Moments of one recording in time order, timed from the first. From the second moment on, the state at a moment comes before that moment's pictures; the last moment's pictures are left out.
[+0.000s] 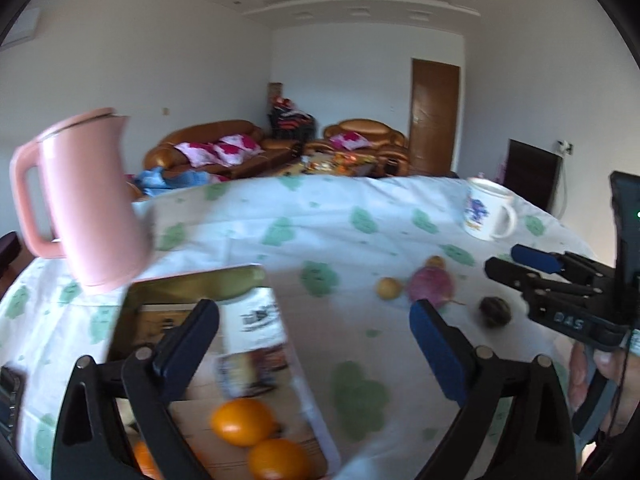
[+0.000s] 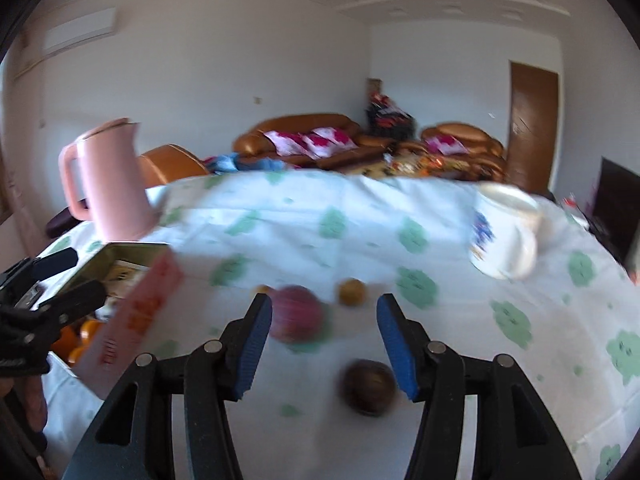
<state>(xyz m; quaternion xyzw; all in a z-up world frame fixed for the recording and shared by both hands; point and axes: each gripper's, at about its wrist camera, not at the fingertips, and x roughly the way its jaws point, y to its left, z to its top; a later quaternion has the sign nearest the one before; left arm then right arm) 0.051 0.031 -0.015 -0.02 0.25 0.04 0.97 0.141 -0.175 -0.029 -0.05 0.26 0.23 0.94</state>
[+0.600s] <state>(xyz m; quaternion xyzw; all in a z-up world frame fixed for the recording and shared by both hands) 0.093 -0.015 -0.022 0.00 0.29 0.00 0.96 0.180 -0.189 -0.072 -0.02 0.41 0.24 0.88</state>
